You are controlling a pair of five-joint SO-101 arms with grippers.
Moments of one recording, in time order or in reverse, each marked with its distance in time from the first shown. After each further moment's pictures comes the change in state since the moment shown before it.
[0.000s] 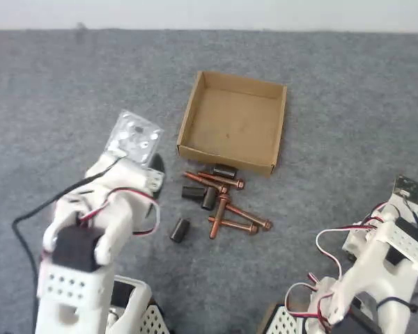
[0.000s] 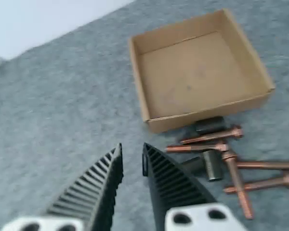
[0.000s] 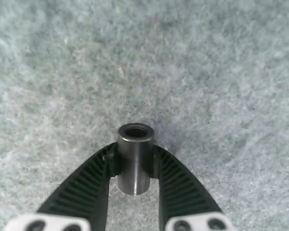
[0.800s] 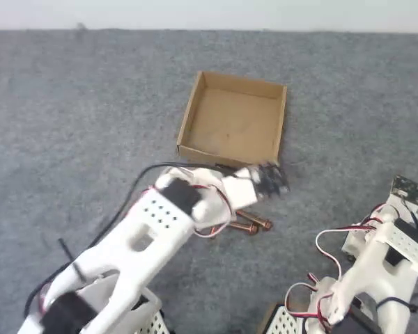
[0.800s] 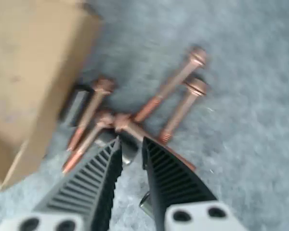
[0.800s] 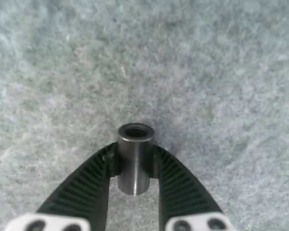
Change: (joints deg) left arm 25.4 38.3 -0.2 -9.1 -26.1; right arm 0.0 0.0 0.6 -0.9 1.6
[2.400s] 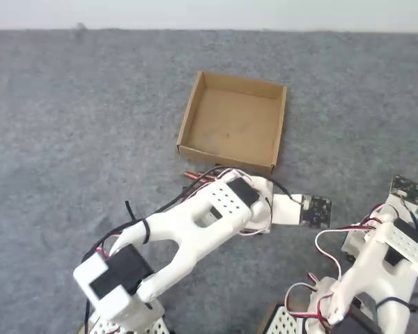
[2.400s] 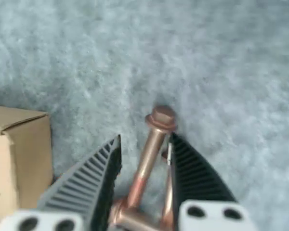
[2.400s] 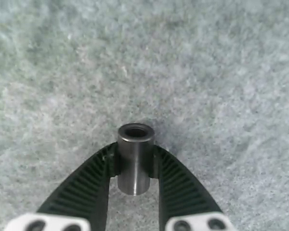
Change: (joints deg) left arm 9.7 29.5 -14.6 -10.9 -9.6; right arm -0.3 0.0 0.2 0.0 0.0
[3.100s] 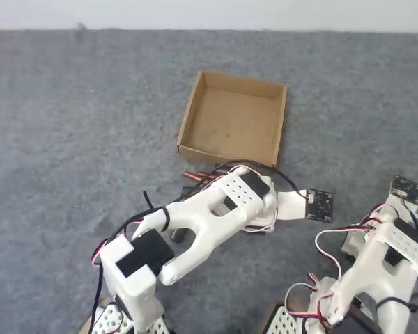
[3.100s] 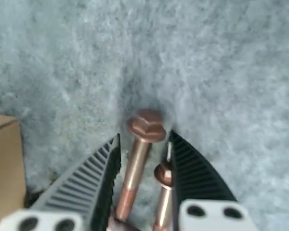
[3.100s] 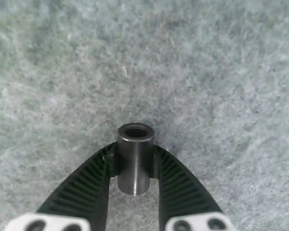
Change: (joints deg) left arm -1.1 9.2 -8.3 5.9 1.9; right arm 0.0 0.0 0.0 0.0 0.0
